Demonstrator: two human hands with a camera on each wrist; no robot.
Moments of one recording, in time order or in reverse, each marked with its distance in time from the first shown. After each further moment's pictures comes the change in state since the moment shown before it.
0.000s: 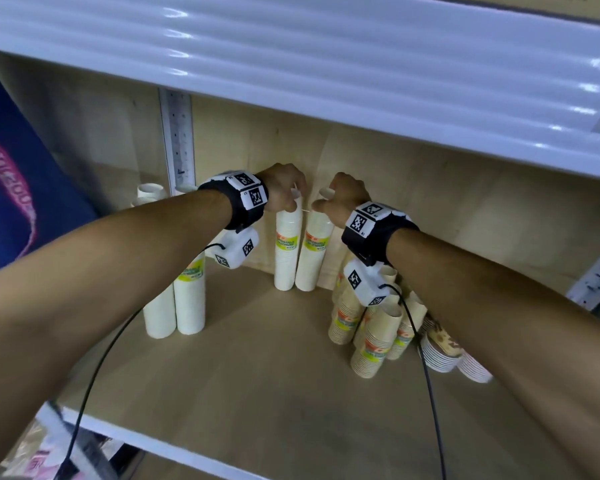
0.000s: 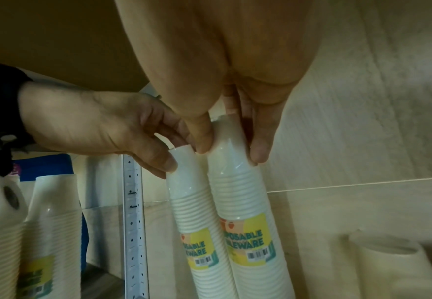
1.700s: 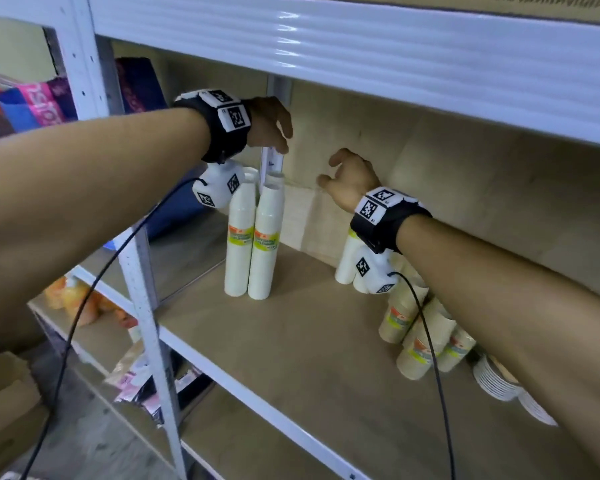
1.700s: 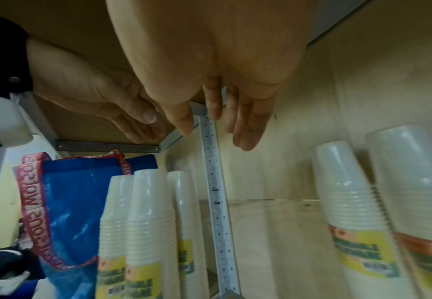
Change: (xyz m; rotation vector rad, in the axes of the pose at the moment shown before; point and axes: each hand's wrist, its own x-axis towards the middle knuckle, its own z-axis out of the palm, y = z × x) left_hand -0.118 -0.049 -0.124 0.090 0.119 -0.398; right_hand -0.031 -0.093 0.039 0.082 -0.031 -0.309
